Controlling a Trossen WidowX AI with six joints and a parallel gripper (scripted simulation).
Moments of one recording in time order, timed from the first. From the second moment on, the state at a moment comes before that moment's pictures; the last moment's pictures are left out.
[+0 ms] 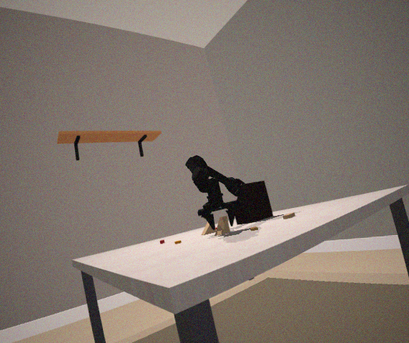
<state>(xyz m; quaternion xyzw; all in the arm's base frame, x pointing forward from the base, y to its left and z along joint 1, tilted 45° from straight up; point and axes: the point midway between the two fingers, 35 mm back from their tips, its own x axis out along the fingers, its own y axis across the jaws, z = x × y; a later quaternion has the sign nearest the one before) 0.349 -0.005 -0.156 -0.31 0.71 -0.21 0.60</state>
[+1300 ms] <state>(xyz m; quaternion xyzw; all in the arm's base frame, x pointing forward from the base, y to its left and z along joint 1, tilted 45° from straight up) 0.343 -0.004 -0.153 -0.32 0.72 -0.21 0.59</state>
